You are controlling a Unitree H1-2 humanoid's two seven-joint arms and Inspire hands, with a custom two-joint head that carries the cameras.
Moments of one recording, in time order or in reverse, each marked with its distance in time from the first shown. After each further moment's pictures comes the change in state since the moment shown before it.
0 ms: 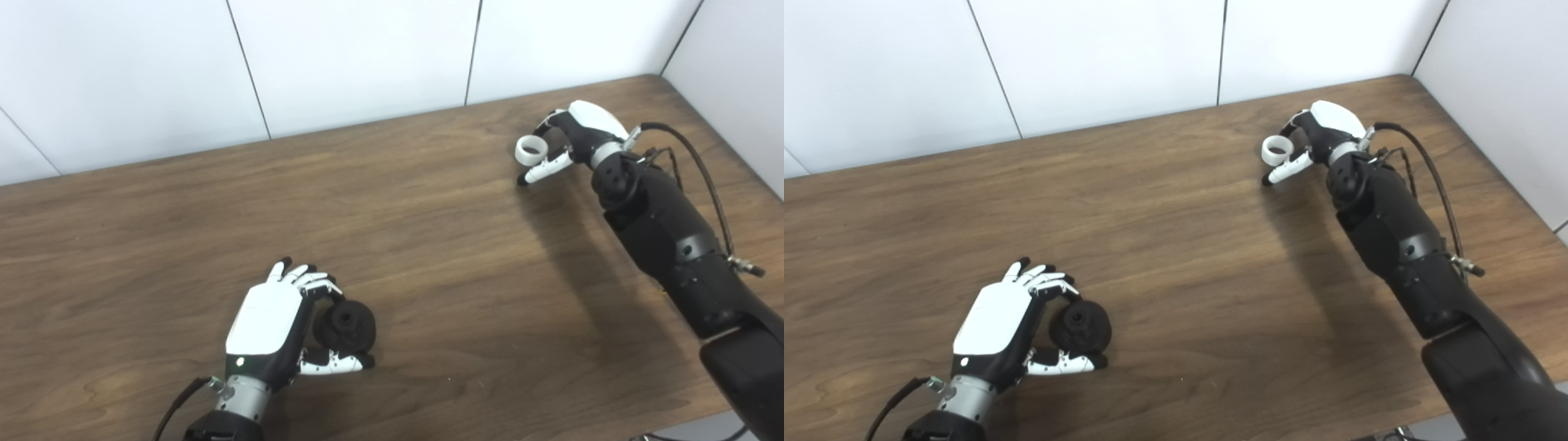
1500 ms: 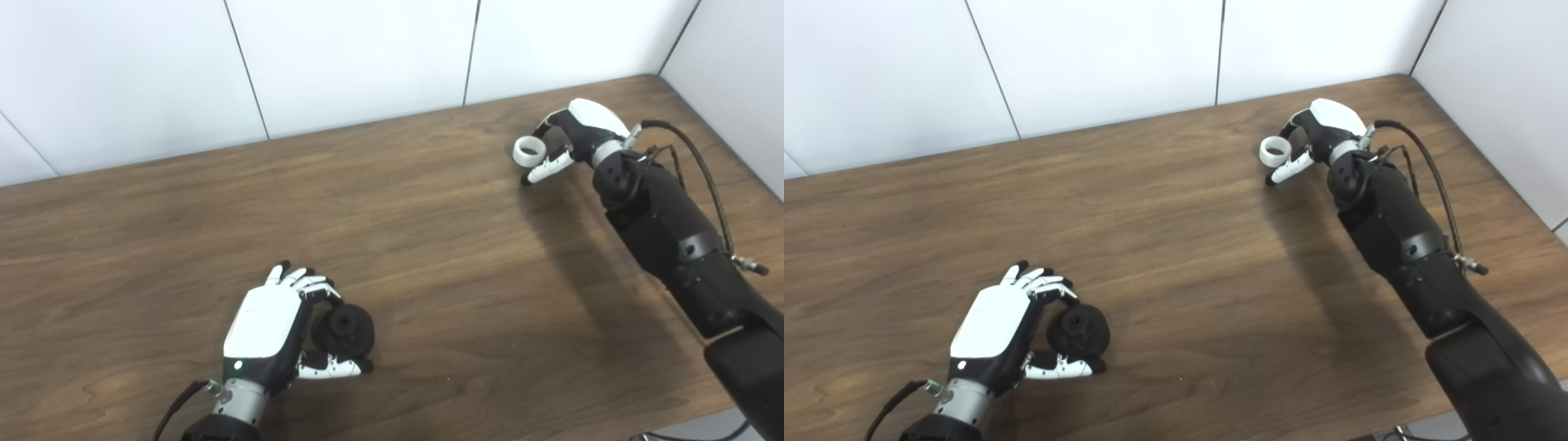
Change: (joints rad) left arm 0.013 -0.002 0.007 -0.030 0.019 0.002 -0.036; right arm 0.000 -0.002 0.020 -0.016 -0.006 -0.003 0.005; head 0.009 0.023
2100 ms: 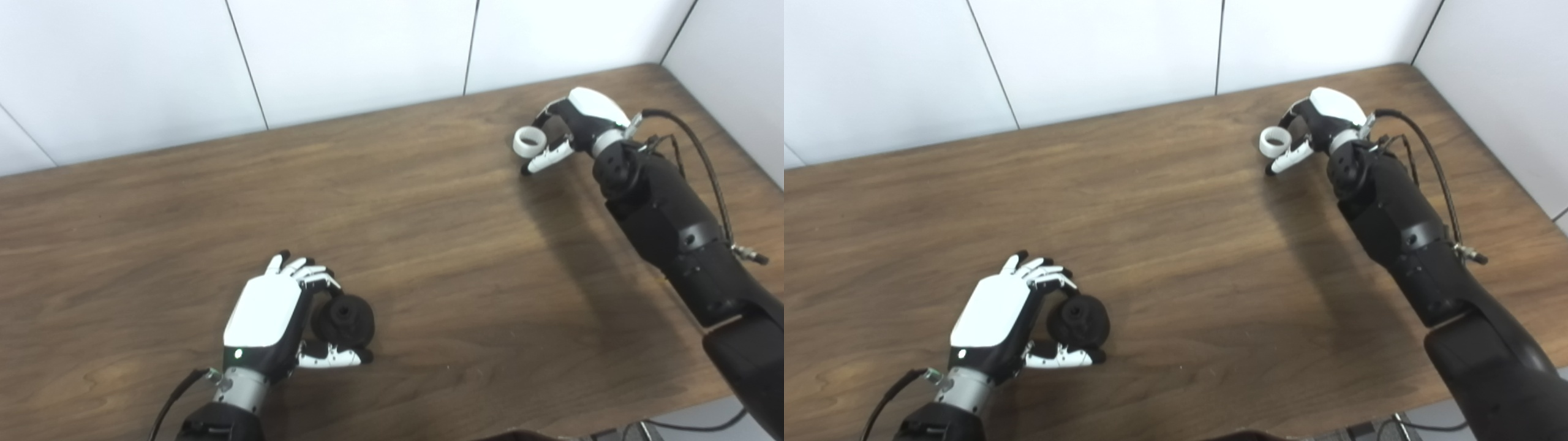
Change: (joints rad) left arm 0.001 -0.001 0.003 -0.006 0.003 0.000 -0.010; right arm -0.001 0.002 0.003 -0.001 0.000 0.000 0.000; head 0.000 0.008
